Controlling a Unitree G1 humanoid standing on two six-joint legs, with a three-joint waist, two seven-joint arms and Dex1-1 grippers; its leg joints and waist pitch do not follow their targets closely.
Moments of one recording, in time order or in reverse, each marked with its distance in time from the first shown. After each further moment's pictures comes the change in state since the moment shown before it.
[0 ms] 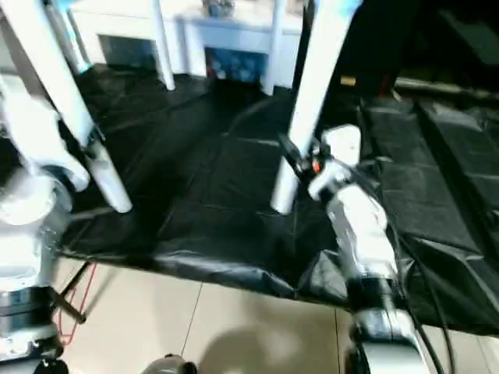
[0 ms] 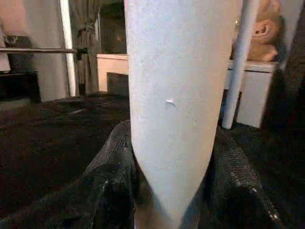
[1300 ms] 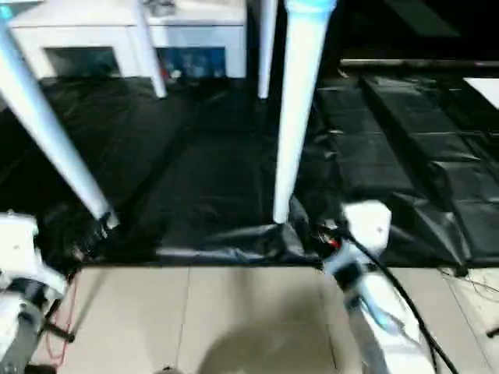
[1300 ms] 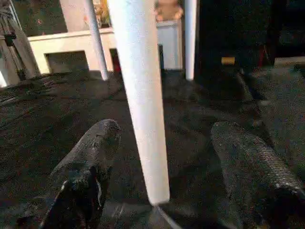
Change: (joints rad) left arm 0.709 -0.048 -0.047 -0.513 -0.135 -0.082 -0.094; right arm 0.614 0.032 0.046 -0.794 0.061 0.352 -0.184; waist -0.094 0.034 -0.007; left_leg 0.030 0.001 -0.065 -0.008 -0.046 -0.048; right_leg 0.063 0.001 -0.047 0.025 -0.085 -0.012
